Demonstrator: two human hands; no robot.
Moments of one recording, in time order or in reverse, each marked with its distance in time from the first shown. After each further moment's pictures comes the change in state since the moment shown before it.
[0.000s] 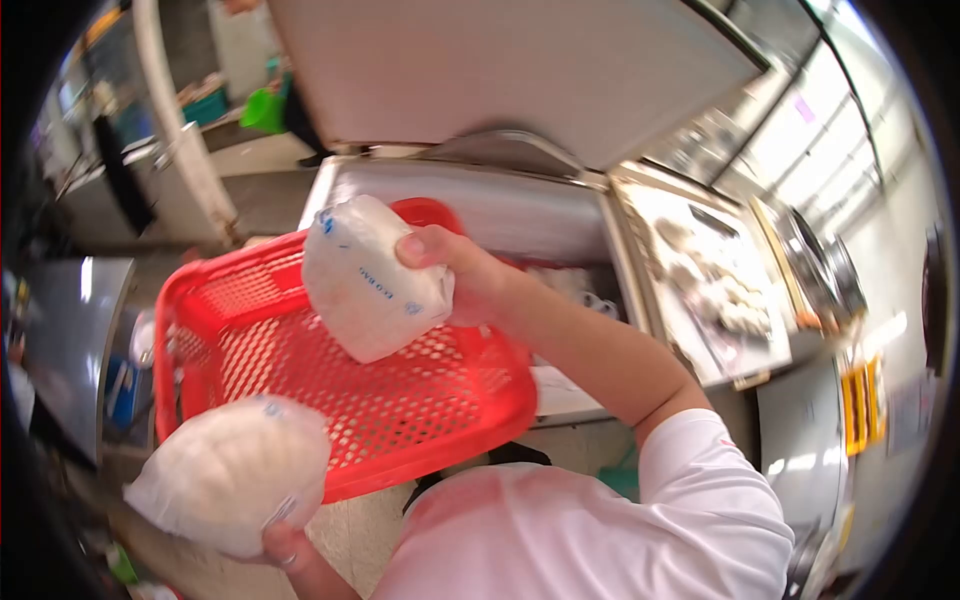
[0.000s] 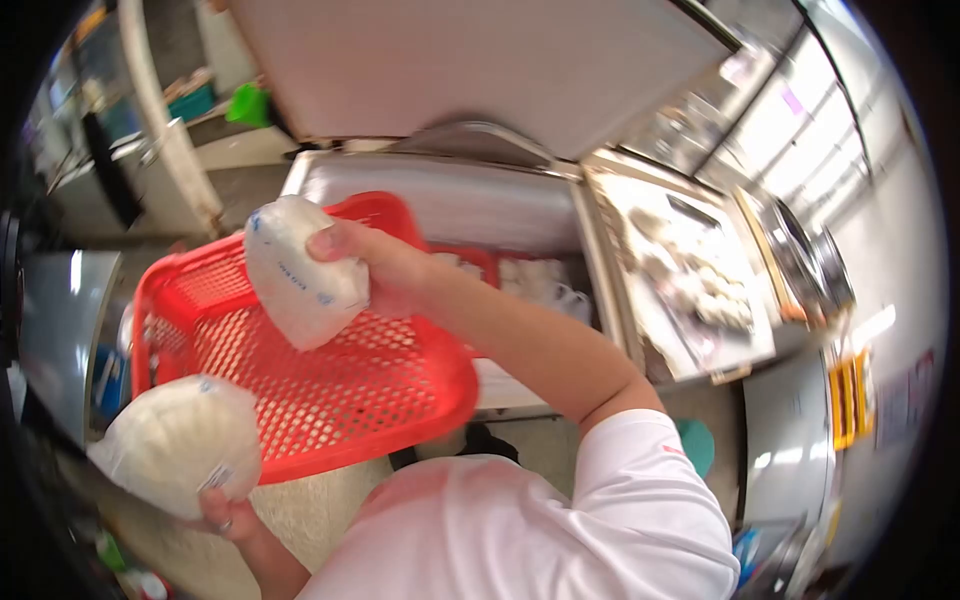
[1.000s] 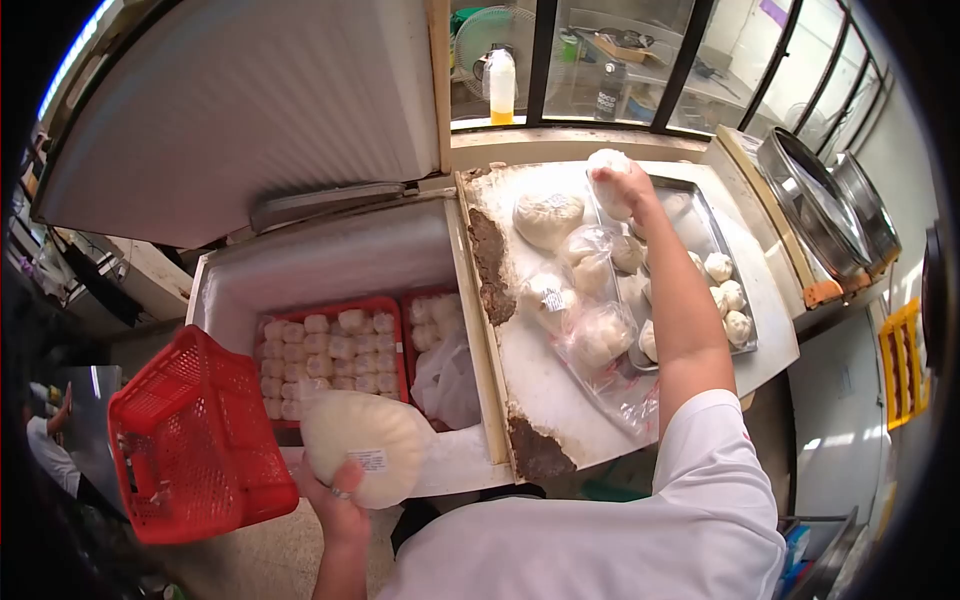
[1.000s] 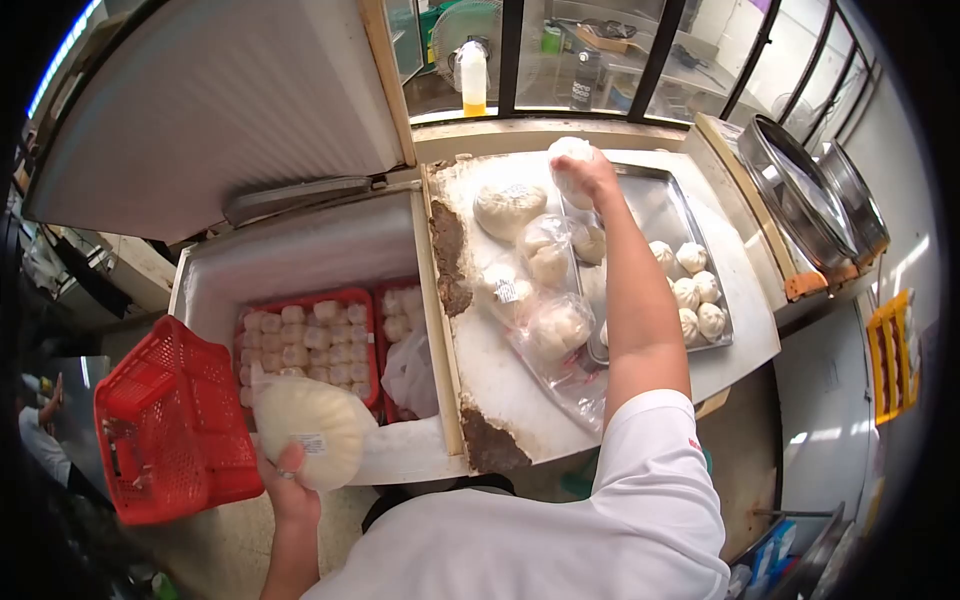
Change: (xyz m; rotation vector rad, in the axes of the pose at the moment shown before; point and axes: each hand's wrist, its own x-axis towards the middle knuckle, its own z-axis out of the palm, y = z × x) left_hand -0.319 0.125 0.375 -0.211 -0.666 -0.887; right_hand -0.558 -0.208 -0.590 -0.831 1.506 -0.092
